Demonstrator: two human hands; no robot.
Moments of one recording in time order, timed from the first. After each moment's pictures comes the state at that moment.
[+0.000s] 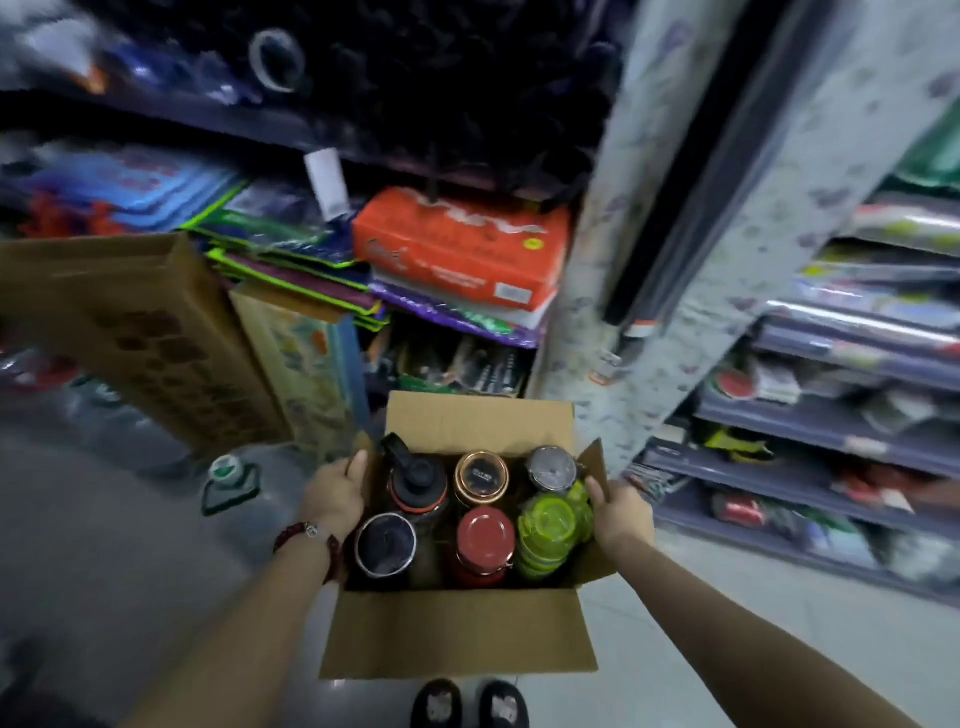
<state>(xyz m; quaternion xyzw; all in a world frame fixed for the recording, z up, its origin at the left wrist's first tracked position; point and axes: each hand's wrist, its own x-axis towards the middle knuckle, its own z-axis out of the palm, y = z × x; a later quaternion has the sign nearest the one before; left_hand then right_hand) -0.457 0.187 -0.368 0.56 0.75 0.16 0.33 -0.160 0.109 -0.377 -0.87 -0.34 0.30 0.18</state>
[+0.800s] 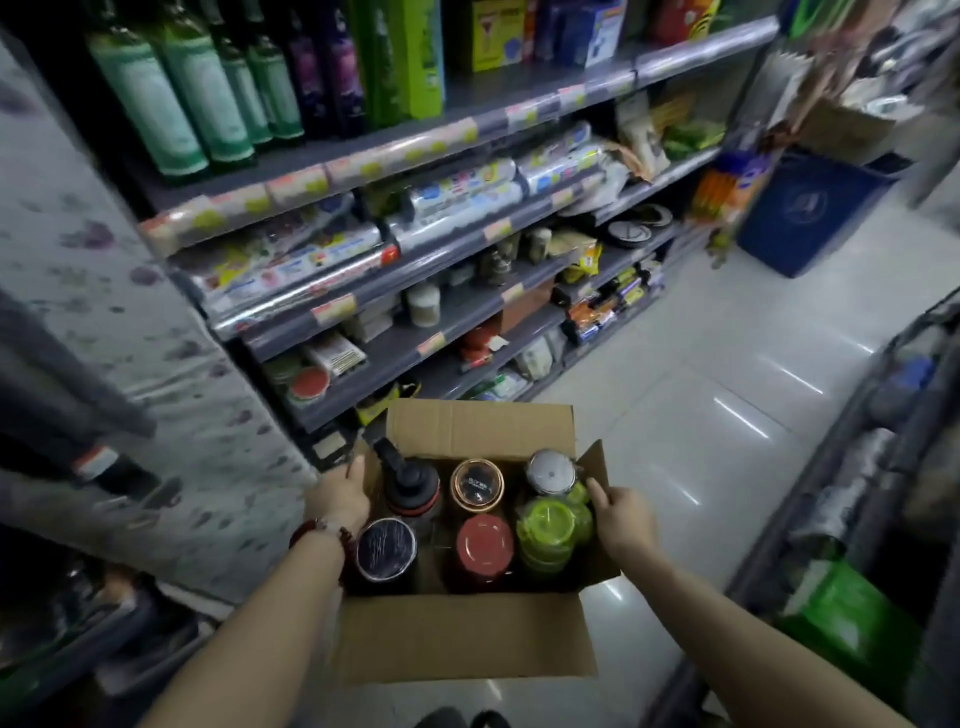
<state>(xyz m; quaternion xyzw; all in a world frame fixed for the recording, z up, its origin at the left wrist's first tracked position) 0.016 0.086 -0.349 0.81 0.46 -0.03 0.37 0.110 -0.201 -0.376 -0.93 0.08 0.17 0.31</state>
